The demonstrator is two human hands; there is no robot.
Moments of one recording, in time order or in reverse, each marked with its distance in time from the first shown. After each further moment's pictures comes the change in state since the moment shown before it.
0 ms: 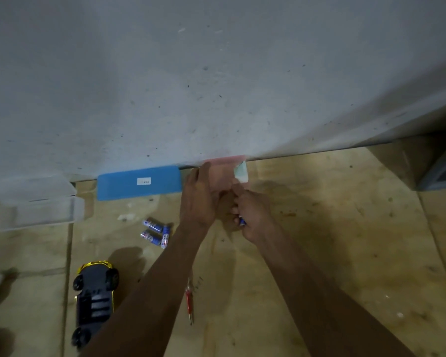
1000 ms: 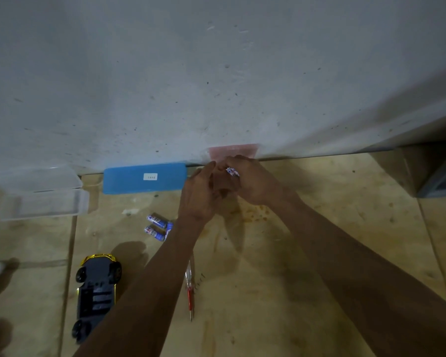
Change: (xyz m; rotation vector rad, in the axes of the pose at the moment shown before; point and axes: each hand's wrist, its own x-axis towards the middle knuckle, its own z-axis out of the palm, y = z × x) left_hand 0.006 -0.007 -0.015 -0.043 -0.019 0.027; right_hand -0.001 -0.066 -0.003 -1.102 -0.374 -0.903
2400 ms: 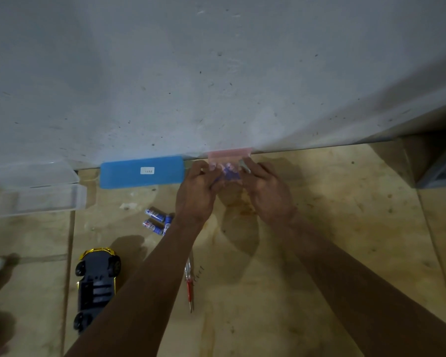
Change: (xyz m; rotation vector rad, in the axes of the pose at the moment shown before) left_hand -0.011 -0.009 0.008 0.087 0.022 0.112; right_hand -0.040 0.045 0.032 -0.575 0.306 -0.053
